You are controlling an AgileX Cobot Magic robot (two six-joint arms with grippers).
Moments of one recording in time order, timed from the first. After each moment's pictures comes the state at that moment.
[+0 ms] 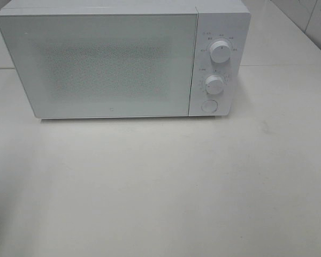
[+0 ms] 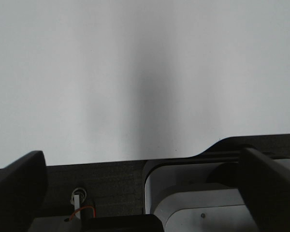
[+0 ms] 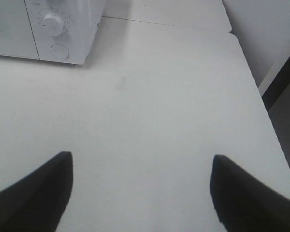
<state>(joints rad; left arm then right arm) -0.08 0.85 -0.68 -0.06 1.15 0.00 0.04 0.00 -0.50 -0.06 1.01 0.04</state>
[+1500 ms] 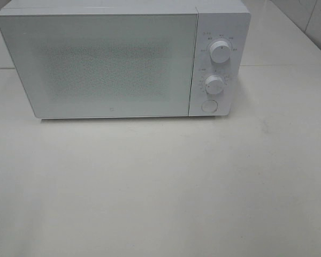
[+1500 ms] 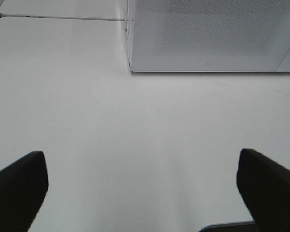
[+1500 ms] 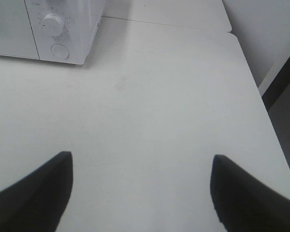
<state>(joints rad) -0.08 0.00 -0.52 -0.09 1.09 0.00 0.04 0.00 -0.50 -0.06 1.01 0.04</state>
